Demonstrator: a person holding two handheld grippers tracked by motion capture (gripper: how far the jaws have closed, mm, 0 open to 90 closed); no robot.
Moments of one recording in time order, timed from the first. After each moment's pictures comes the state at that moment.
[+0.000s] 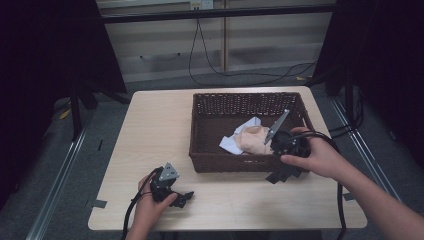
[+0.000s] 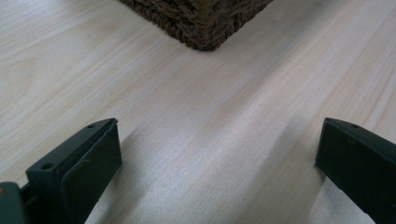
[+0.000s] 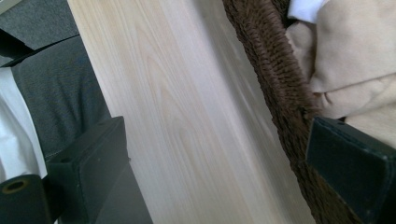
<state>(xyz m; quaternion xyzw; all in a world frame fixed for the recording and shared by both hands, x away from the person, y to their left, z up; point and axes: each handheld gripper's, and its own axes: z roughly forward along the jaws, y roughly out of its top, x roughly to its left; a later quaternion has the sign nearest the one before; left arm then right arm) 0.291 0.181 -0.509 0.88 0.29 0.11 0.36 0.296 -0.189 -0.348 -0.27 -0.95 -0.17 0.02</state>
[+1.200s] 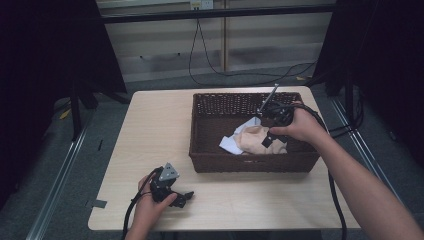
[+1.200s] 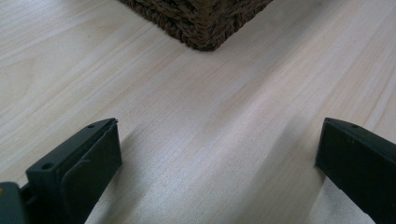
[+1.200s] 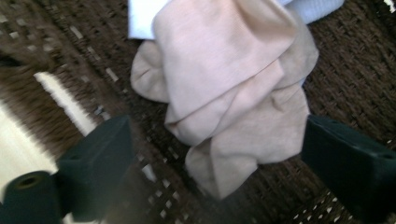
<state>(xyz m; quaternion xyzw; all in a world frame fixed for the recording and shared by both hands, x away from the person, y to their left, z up) 0.291 0.181 -0.510 0.88 0.29 0.11 0.36 0.405 -0.201 -0.377 -0.39 -0.92 -0.10 -0.02</state>
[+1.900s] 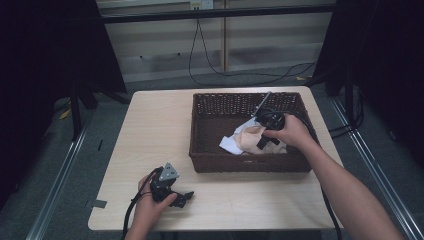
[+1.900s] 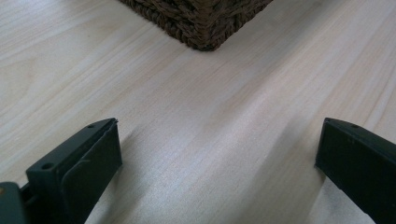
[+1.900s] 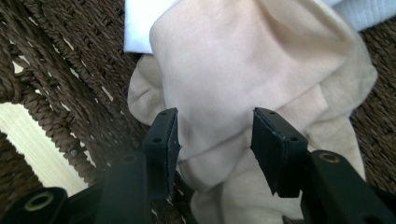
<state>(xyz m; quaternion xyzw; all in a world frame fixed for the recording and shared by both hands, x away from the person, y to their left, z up) 0.291 0.181 -0.510 0.88 0.29 0.11 0.36 0.423 -0.191 -0.419 -0.38 -0.92 -0.11 0.02</state>
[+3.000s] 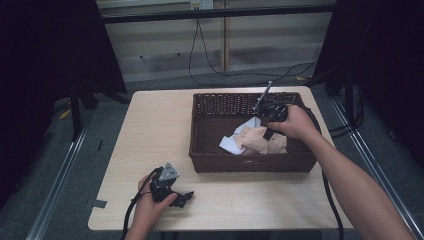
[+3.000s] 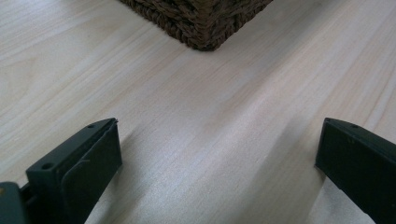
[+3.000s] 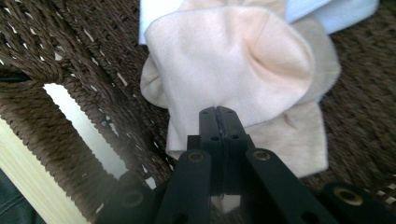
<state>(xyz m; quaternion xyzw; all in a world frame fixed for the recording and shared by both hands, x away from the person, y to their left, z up) 0.291 0.181 -0.509 0.88 0.29 0.11 0.36 0.425 -0.195 -0.381 -0.37 -0.92 -0.09 0.02</state>
